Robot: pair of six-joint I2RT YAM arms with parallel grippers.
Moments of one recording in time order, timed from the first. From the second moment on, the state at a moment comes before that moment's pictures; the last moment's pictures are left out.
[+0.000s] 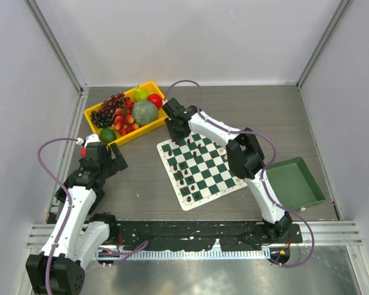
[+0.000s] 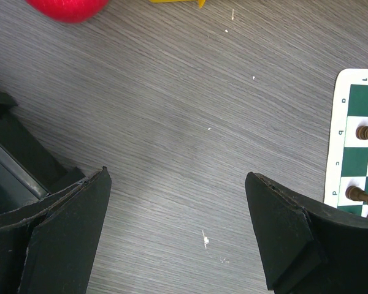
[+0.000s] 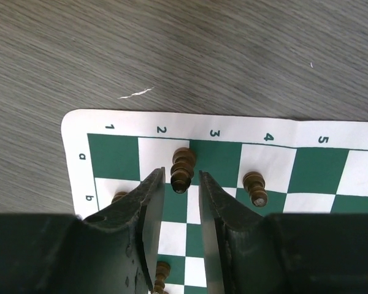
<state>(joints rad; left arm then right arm) -0.08 0.82 0.66 -0.65 -0.22 -0.49 0.75 2.35 2.06 -0.76 0.10 0.32</state>
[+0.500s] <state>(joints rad) -0.08 0.82 0.66 -0.65 -0.22 -0.49 0.75 2.35 2.06 -0.77 0.11 0.30</state>
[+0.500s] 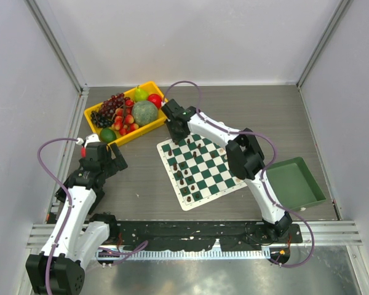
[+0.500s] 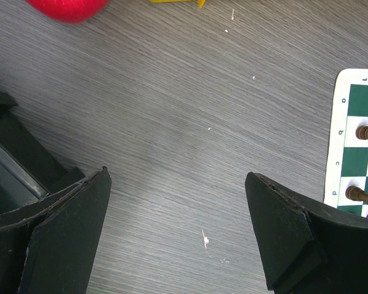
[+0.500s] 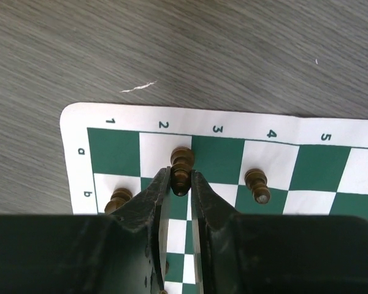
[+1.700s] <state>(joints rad) -0.08 0.81 0.66 -0.65 -0.22 -0.49 0.88 2.13 1.79 -0.70 0.10 0.32</state>
